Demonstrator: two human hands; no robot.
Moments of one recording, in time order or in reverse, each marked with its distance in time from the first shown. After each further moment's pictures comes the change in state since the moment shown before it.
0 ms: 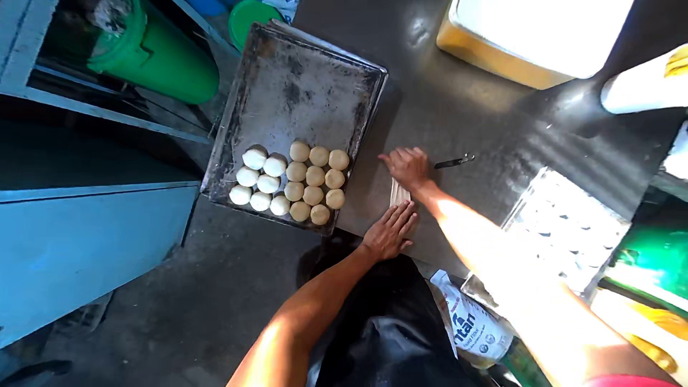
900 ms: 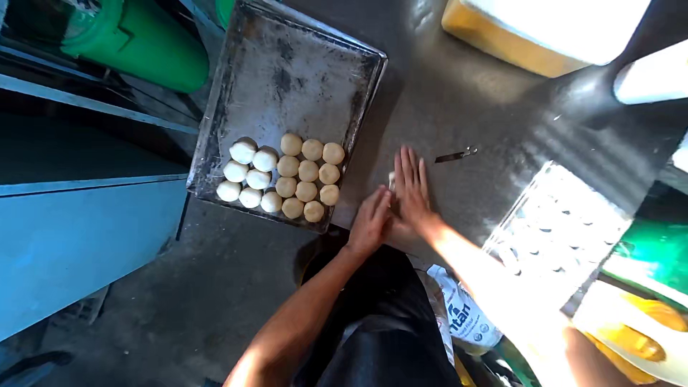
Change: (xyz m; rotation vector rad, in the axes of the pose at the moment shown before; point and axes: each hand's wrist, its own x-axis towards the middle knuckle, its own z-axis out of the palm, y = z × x) left_hand -0.018 -0.007 -0.039 -0.432 0.435 -0.349; right_hand -0.088 -0.033 -0.022 0.084 -0.261 0.166
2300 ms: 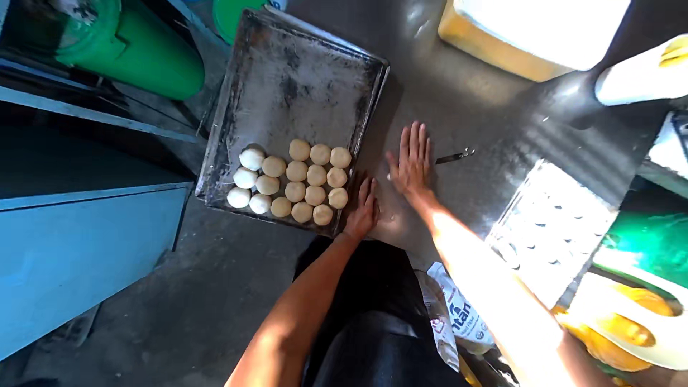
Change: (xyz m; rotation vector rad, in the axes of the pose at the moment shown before) left_hand 0.006 -0.049 -0.009 0.149 -0.112 -0.208; right_hand 0.067 -0.004 0.004 -0.104 0.151 0.190
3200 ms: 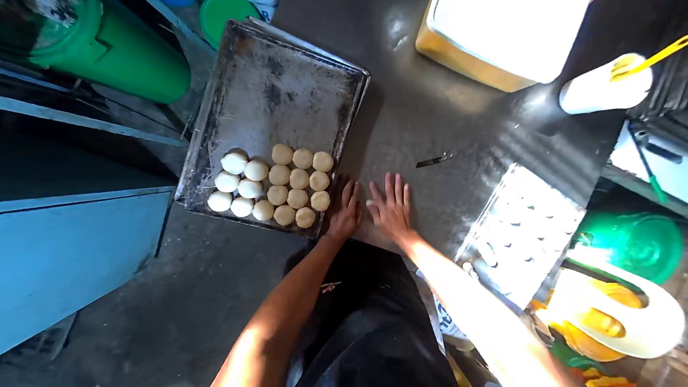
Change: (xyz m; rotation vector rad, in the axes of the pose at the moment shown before) left_hand 0.005 0.008 -0.007 0.011 -0.053 -0.059; right_hand -0.095 -0.006 -0.010 0.026 -0.129 -0.081
